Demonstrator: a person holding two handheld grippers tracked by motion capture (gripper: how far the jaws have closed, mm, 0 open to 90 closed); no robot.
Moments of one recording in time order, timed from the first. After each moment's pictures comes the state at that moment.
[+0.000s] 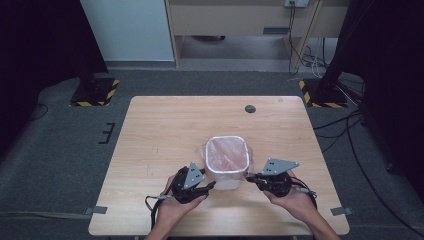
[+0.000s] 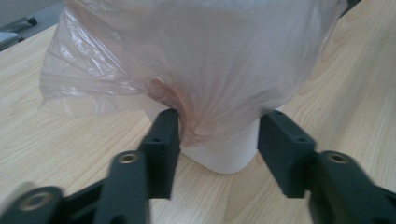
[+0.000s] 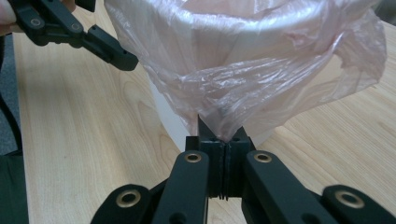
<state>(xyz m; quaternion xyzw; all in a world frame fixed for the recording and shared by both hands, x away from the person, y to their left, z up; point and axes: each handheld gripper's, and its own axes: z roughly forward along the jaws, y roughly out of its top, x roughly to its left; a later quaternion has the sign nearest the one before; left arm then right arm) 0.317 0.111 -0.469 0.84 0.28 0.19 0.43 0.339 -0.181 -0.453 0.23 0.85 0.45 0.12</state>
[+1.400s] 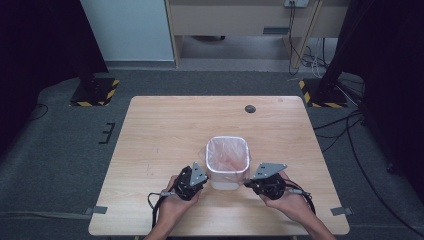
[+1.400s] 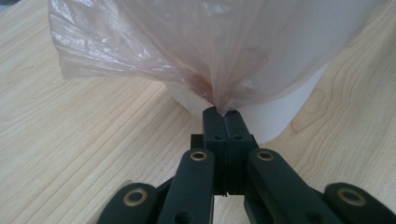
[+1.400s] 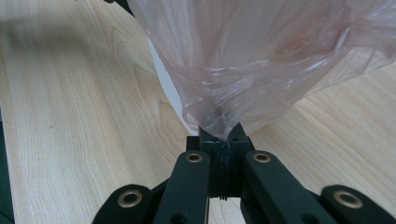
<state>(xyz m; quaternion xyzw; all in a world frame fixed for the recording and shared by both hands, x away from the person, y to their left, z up) 0.333 0.109 -0.493 0.87 0.29 0.20 0.36 0.341 -0.170 -0.475 0.23 0.88 0.39 0.11</state>
